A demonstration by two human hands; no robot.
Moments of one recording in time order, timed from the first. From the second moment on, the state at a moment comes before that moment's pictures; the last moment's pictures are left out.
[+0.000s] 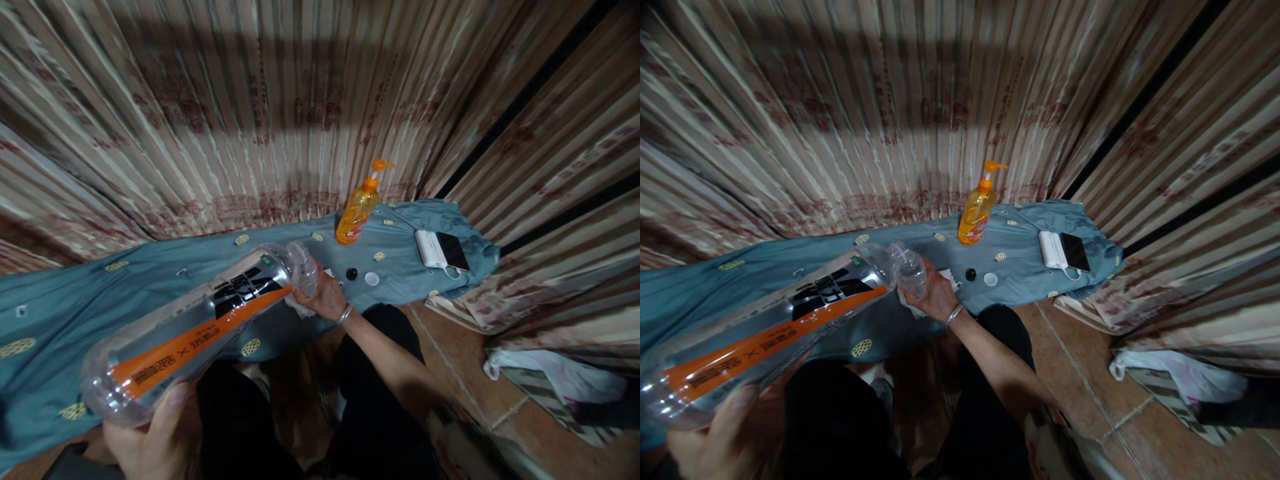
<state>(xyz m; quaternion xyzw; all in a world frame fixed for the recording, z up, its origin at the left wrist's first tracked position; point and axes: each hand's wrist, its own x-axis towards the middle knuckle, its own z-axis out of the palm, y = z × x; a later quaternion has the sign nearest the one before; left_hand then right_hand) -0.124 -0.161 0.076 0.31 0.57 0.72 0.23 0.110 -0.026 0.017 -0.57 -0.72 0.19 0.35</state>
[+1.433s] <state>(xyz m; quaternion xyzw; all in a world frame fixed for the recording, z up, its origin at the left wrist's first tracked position) -0.118 -0.166 0.082 0.33 0.58 0.71 0.22 0.113 -0.025 0.022 -0.56 -0.73 0.20 0.34</state>
